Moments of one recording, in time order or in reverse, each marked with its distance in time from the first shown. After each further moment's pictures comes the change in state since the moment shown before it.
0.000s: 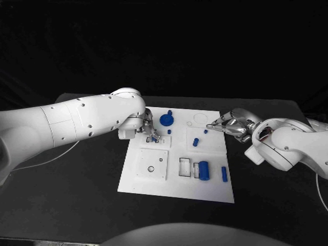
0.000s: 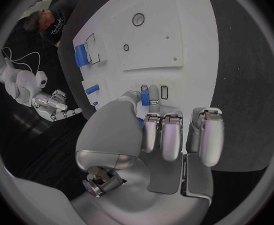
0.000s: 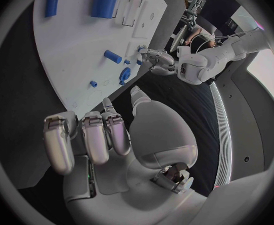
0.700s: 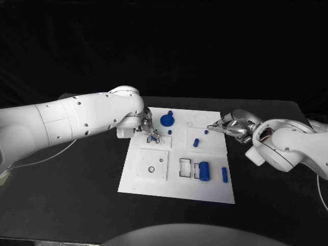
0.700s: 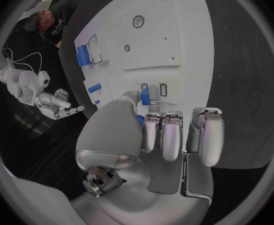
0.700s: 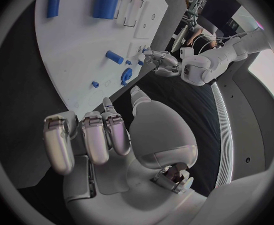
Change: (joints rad) left arm 0.018 -0.024 -0.001 0.032 0.000 0.001 -0.003; left_hand 0.000 0.000 0.000 0.000 0.000 0.002 -0.002 0.000 -0.003 0.000 0.000 0.000 0.000 0.000 0.000 0.000 -0.001 0.000 0.000 0.000 0.000 0.000; right arm 0.000 0.000 0.000 0.001 -0.003 0.003 -0.017; right_hand 0.000 0.000 0.000 0.000 0.000 0.008 0.002 0.000 0.002 0.000 0.000 0.000 0.000 0.000 0.000 0.000 0.000 0.000 0.000 0.000 0.000 0.000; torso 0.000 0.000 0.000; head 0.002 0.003
